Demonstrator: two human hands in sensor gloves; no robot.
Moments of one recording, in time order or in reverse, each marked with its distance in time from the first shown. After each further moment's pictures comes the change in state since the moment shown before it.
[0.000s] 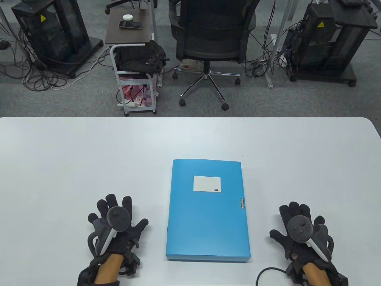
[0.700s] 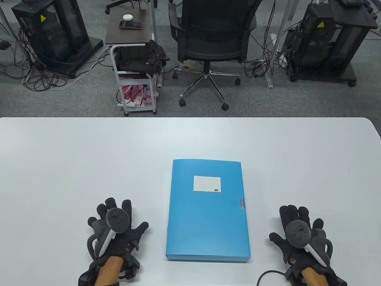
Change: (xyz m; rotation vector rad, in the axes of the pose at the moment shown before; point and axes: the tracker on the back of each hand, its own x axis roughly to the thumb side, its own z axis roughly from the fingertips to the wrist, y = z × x) left_hand -0.004 -0.007 -0.001 -0.067 0.010 -0.026; right_hand 0.004 0.003 0.008 -0.016 -0.020 0.009
